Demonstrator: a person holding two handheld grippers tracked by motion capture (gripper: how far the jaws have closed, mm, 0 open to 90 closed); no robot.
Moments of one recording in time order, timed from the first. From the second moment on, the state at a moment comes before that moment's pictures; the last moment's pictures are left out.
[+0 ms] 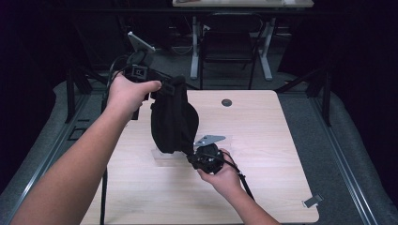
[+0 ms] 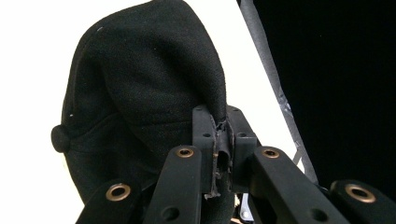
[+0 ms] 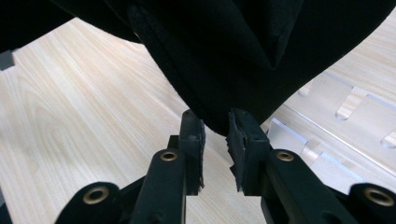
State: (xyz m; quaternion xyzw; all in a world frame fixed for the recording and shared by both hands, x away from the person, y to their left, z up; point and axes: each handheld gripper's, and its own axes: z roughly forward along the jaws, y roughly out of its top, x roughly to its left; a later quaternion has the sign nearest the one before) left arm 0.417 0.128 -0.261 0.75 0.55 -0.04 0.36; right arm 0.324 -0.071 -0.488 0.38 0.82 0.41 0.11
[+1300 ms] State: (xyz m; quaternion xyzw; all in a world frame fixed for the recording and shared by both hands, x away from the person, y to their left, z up) left arm 0.422 0.107 -0.275 0.76 0.53 -0.06 0.38; right arm 0.324 -0.085 -0.498 0.39 0.82 0.40 0.10
